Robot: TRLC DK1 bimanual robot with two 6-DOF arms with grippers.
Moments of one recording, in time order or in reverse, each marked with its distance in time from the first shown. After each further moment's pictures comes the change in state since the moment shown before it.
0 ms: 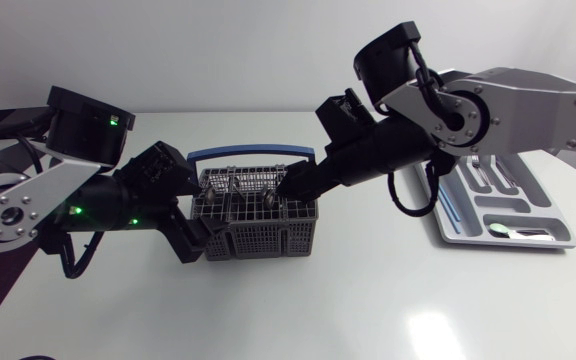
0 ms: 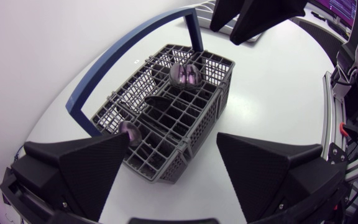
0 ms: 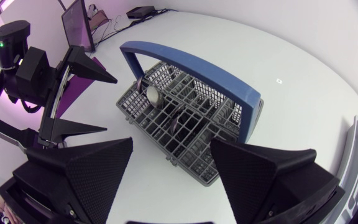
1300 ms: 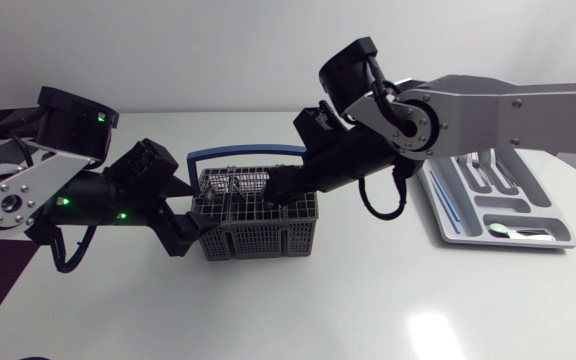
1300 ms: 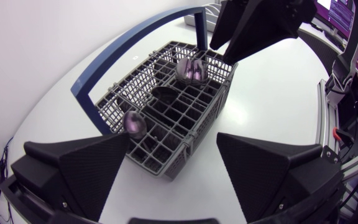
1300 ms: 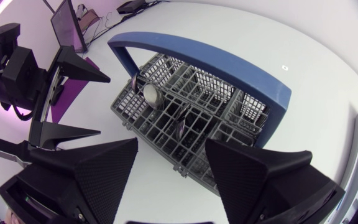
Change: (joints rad) left arm 0.107 0.021 0.000 -0.012 0.131 0.018; right arm 0.060 0.106 0.058 0.006 0.056 0.113
